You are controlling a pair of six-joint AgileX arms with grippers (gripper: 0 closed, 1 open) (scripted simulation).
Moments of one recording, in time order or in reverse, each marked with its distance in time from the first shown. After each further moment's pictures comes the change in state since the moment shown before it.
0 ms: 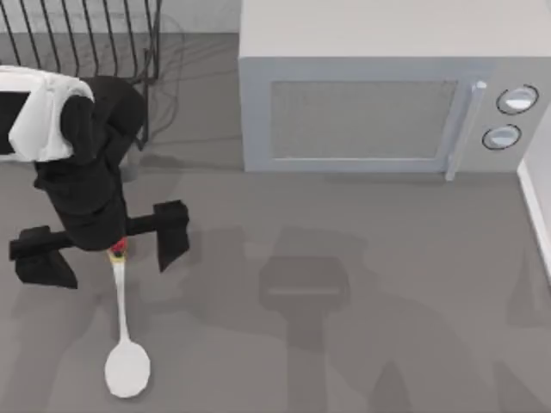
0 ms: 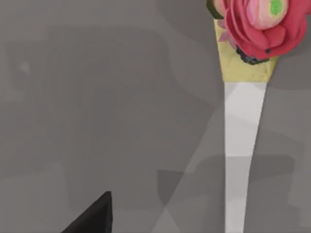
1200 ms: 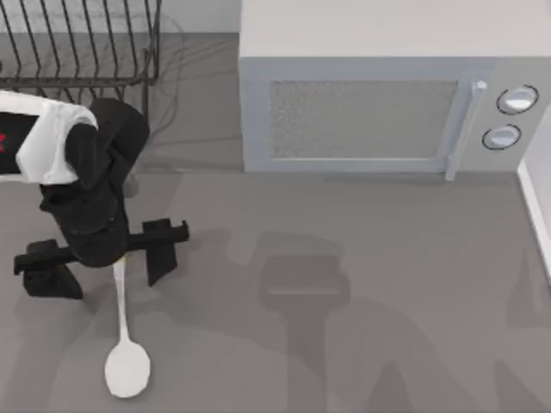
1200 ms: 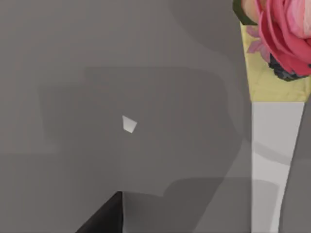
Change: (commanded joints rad) left arm 0.000 0.076 -0.091 0.161 0.000 0.001; right arm 0.000 0.000 0.000 0.000 0.000 0.000
